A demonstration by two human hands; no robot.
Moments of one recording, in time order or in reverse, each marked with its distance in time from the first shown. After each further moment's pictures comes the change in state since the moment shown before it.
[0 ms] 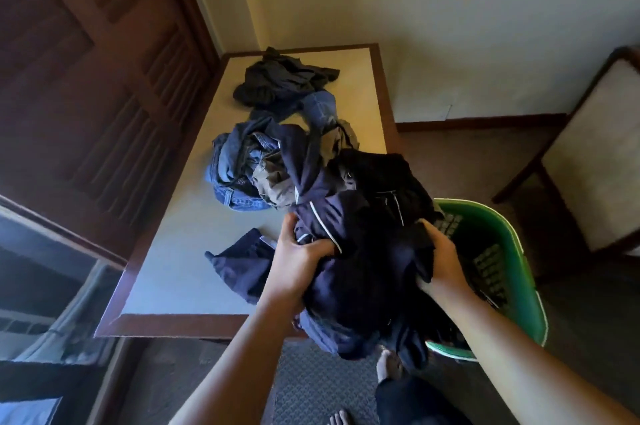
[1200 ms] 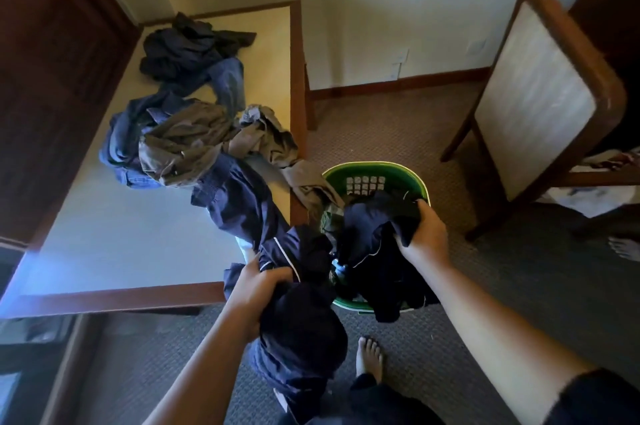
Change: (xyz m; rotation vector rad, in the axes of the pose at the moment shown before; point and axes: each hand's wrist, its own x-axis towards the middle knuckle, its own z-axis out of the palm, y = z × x) left_hand -0.069 -0.102 0.175 0.203 0.086 -0.400; right_hand 0.001 0.108 -0.228 -0.389 0.112 0.271
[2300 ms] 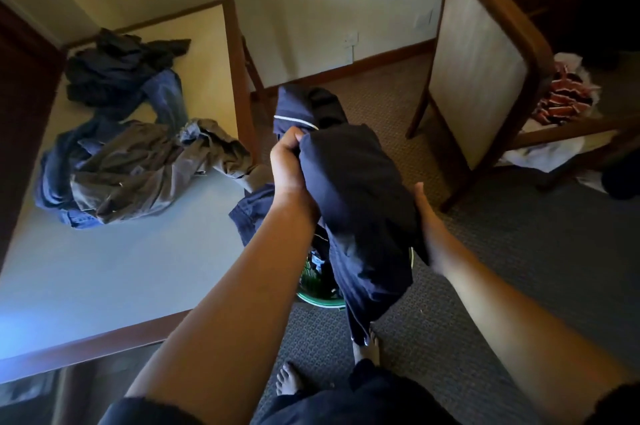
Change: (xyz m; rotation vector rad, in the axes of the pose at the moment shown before) left_hand 0.013 0.156 0.191 -0.609 -0.322 0.207; right_hand 0.014 0.041 -0.066 0.955 -0.421 0.337
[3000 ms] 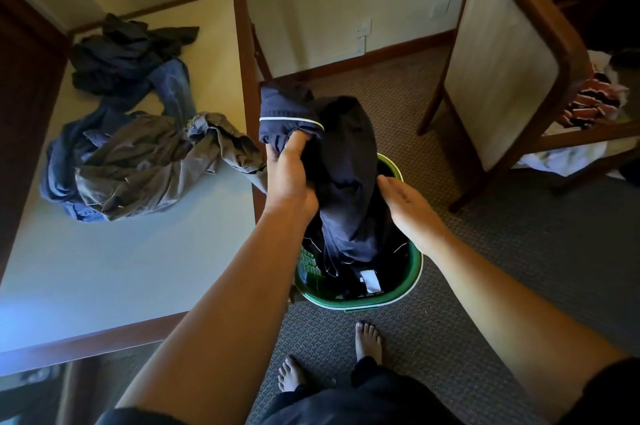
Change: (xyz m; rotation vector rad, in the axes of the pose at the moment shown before) left_hand 0.053 -0.012 -0.048 0.022 0.183 0.114; right_hand 0.045 -0.016 0.035 -0.539 0.089 -0.256
